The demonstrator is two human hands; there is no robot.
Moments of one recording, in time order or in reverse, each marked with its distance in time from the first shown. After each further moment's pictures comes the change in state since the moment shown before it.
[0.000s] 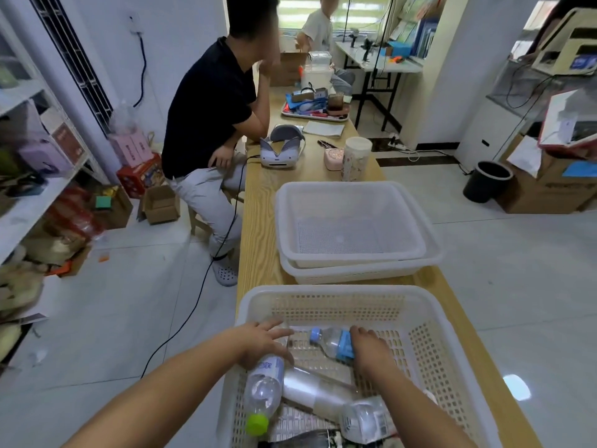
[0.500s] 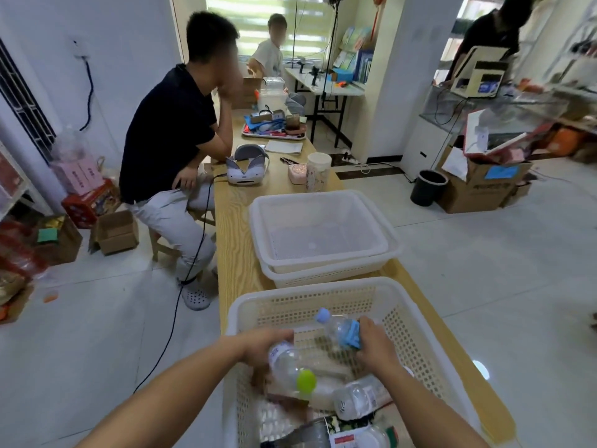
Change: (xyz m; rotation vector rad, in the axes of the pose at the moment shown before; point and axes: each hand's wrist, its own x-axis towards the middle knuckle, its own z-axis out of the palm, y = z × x) left_hand -0.006 0.021 -0.017 -0.440 0.202 0.057; right_hand -0.059 0.014 -0.021 0.291 0.219 0.191
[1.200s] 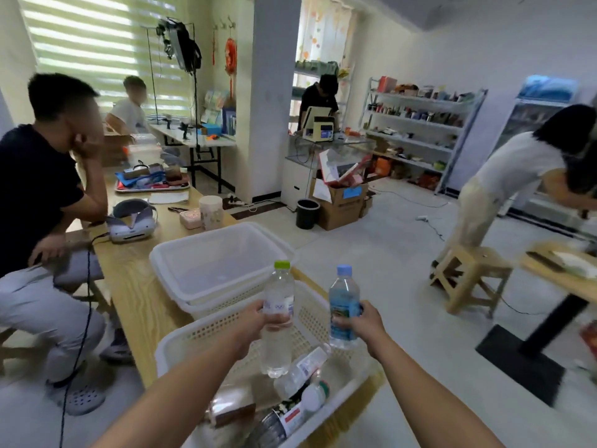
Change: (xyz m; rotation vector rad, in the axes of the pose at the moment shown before) left_hand -0.010 0.129 -0.023 -1.059 0.145 0.174; right_hand -0.150 0.032 -0.100 1.093 0.483 0.460
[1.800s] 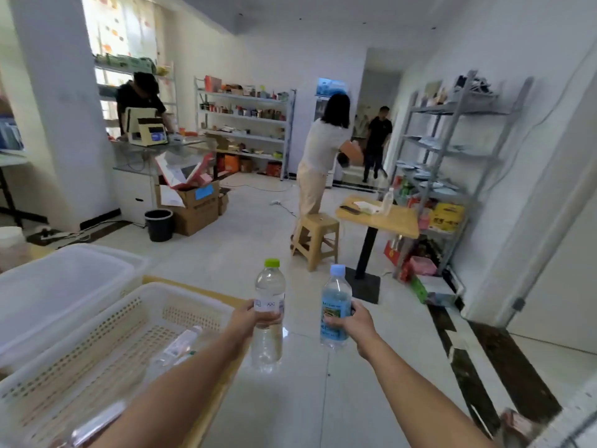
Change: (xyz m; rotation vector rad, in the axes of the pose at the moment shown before) left_hand -0.077 -0.013 0.233 0.037 -0.397 0.020; right_hand -0.213 0.096 -0.206 0.257 0.507 0.132
